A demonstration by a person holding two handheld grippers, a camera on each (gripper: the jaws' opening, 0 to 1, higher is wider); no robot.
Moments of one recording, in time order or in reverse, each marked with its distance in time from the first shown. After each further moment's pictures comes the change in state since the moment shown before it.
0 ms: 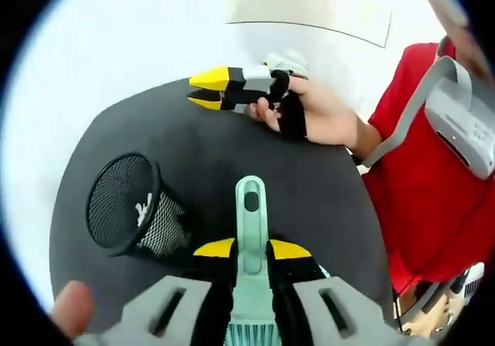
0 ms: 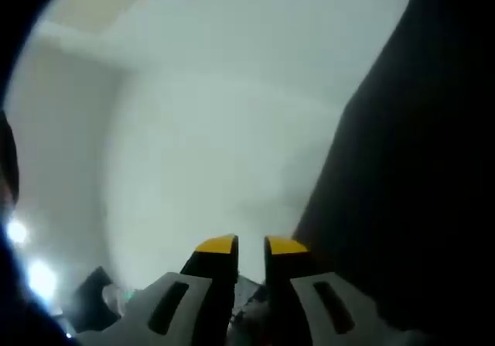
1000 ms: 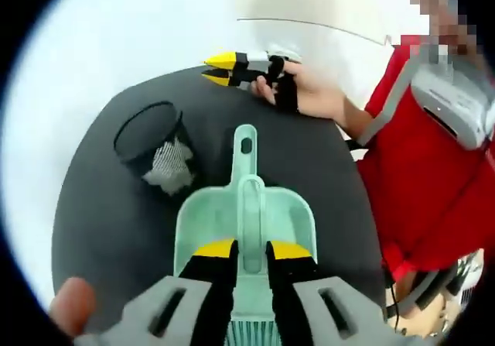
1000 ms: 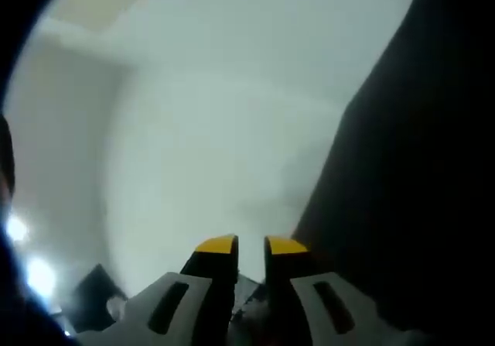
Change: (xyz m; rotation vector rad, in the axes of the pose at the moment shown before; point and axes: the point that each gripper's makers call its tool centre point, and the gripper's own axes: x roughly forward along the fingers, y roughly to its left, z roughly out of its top) left arm -0.038 -0.008 -0.049 -0.024 0.026 0.044; right arm 0.000 0.001 -0.002 -0.009 0.008 0.003
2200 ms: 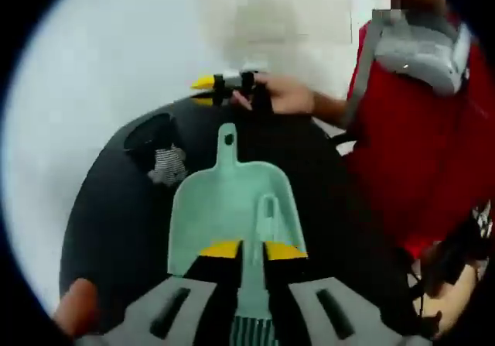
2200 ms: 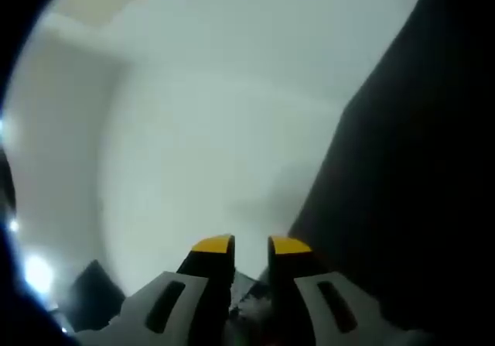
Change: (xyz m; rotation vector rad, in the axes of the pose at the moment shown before) left arm -0.026 -0.030 -0.042 0.143 -0.125 -0.025; right arm 0.001 -0.002 -0.004 -0.020 0.024 -0.011
